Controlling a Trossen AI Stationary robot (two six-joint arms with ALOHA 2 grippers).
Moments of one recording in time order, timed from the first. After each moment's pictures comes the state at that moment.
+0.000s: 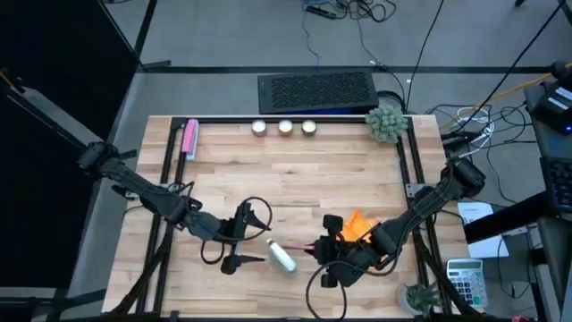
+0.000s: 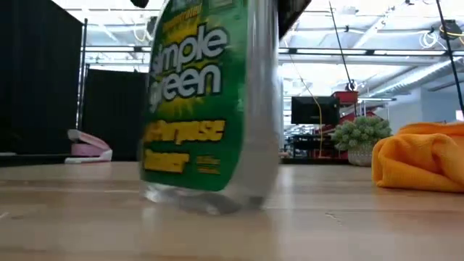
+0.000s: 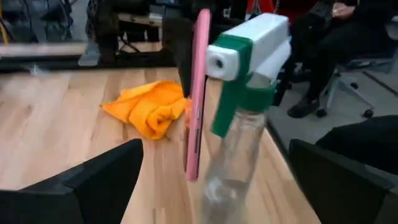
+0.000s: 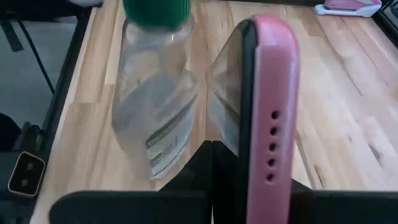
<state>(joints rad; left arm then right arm) -0.51 1.27 0.83 0.06 -0.24 -0.24 0.62 1.66 1.32 -0.53 0.60 0.48</state>
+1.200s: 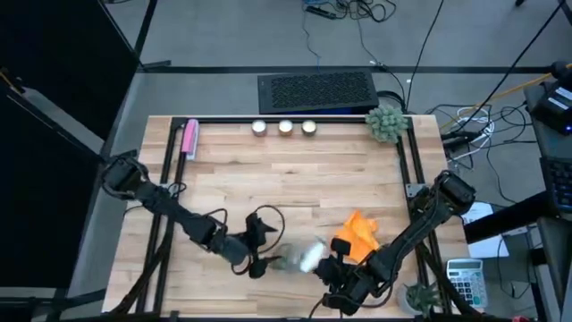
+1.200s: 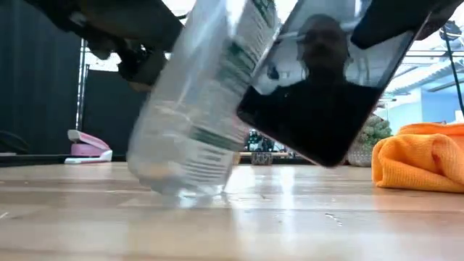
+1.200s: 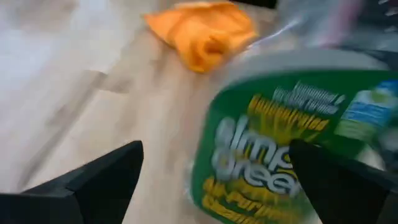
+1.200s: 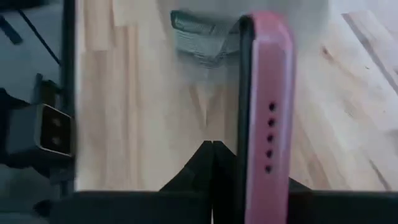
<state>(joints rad) -0.52 1.64 0.81 0.24 -0.51 -0.46 0.74 1.84 1.32 -0.50 0.59 0.84</state>
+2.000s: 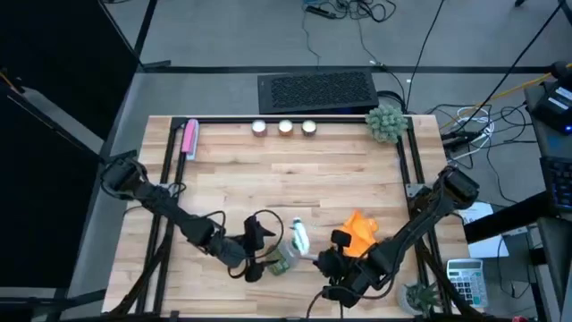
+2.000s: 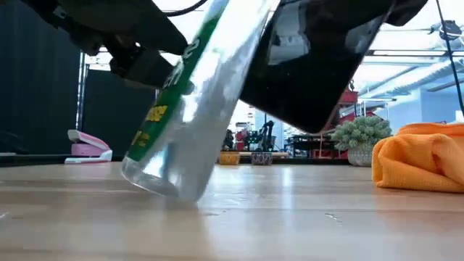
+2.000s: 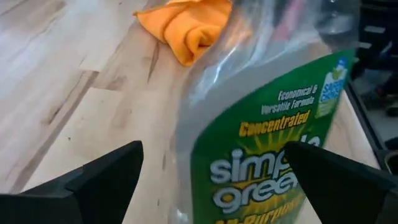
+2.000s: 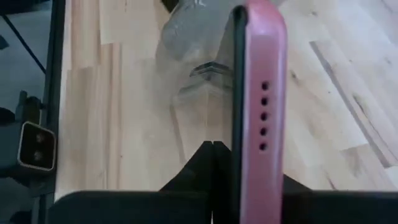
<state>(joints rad) -0.56 1.62 0.81 0.18 -0.49 -0.50 0.70 1.78 1.32 -0.55 0.63 0.77</state>
